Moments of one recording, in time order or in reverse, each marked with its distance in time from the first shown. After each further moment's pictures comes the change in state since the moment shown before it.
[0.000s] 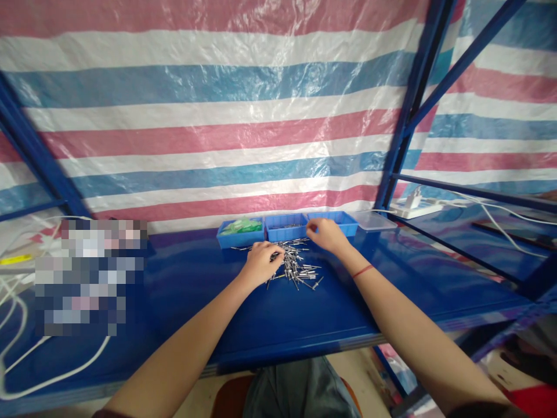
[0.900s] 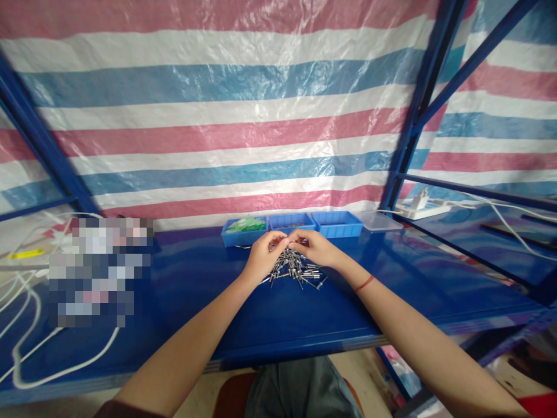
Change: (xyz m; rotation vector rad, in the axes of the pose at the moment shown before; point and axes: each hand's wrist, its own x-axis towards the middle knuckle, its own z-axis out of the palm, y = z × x) left_hand 0.002 0.020 -0.014 -0.463 0.204 -0.073; right_hand -0.022 -0.046 0.007 0.722 -0.136 -0.351
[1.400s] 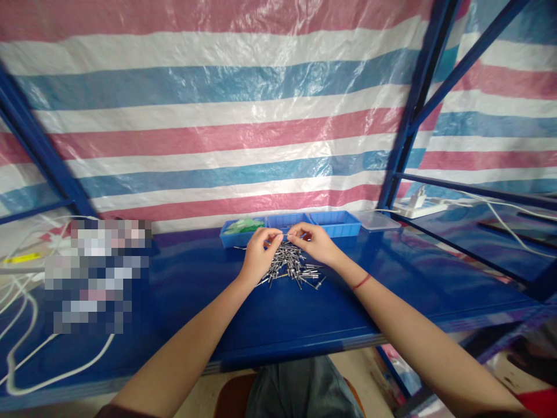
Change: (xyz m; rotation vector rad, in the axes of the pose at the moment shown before) left_hand 0.003 -0.003 -0.002 0.037 0.154 0.139; right_hand 0.004 0.004 0.000 0.044 0.239 0.009
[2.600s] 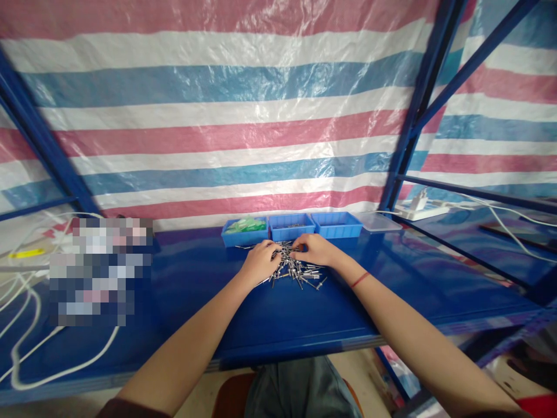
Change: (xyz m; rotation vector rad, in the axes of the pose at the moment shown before) left_hand -0.007 -0.020 -0.003 0.565 -0.497 -0.086; right_hand -0.001 0.018 -0.006 -0.469 -0.334 0.037
